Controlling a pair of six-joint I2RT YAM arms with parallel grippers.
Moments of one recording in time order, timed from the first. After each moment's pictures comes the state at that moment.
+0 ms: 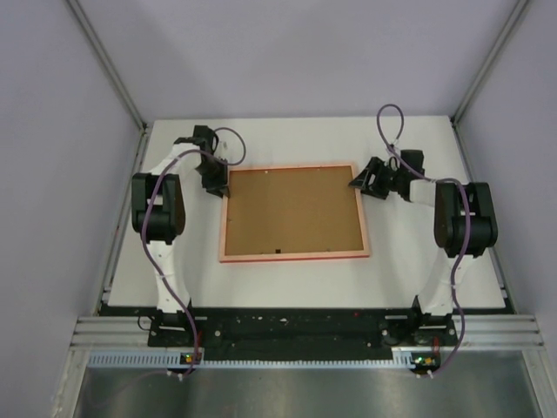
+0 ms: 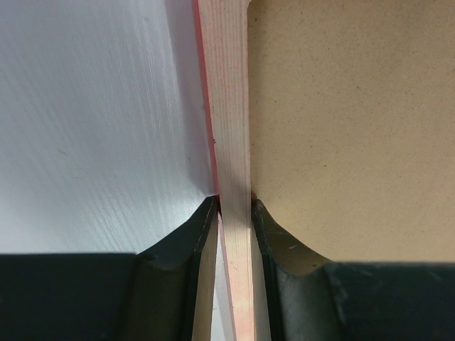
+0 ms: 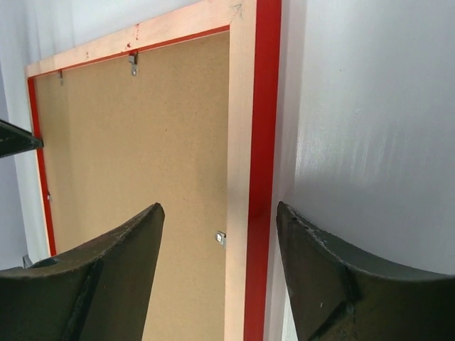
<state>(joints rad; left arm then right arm) -0.07 2.15 1.69 -0.83 0.21 -0.12 0.01 1.92 1.03 0.16 -0.62 0.49</state>
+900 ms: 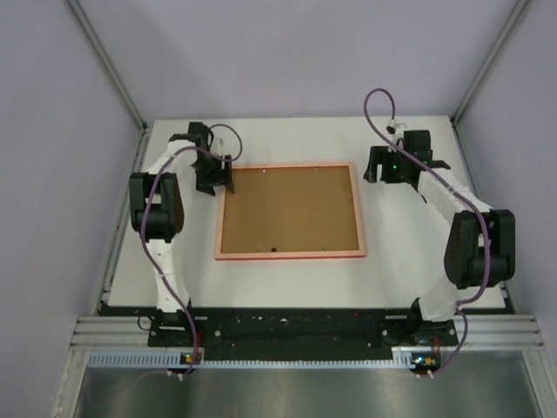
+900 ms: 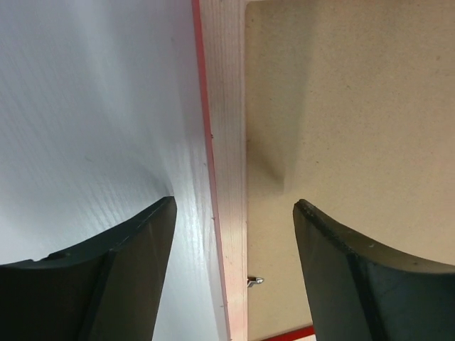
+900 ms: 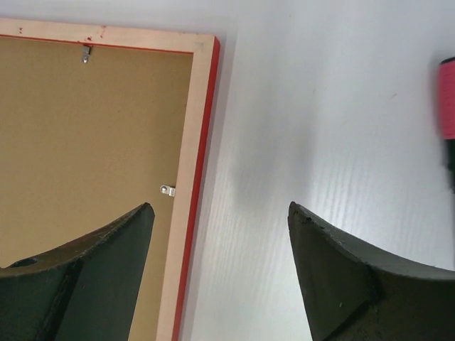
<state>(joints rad) -0.04 2.18 1.75 -0.87 0.24 -0.10 0.07 1.68 1.17 -0.28 -0.25 0.10</state>
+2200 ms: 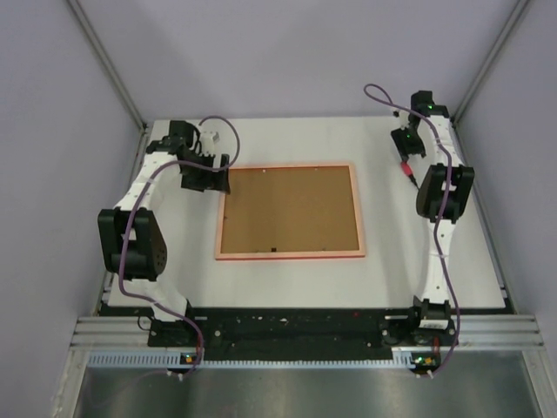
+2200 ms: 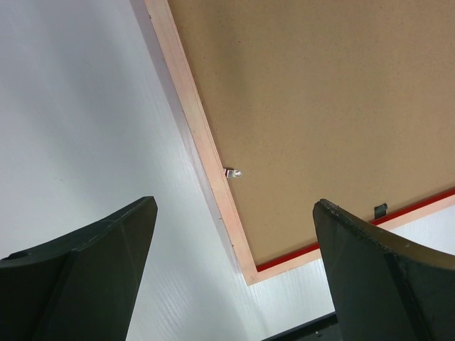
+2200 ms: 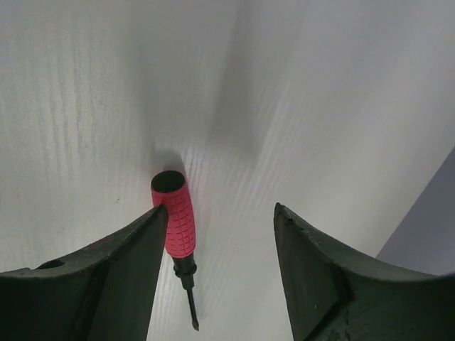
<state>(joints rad) -0.04 1.74 1.49 -0.86 0.30 0.08 -0.07 2.53 2.44 -1.06 0.13 -0.40</state>
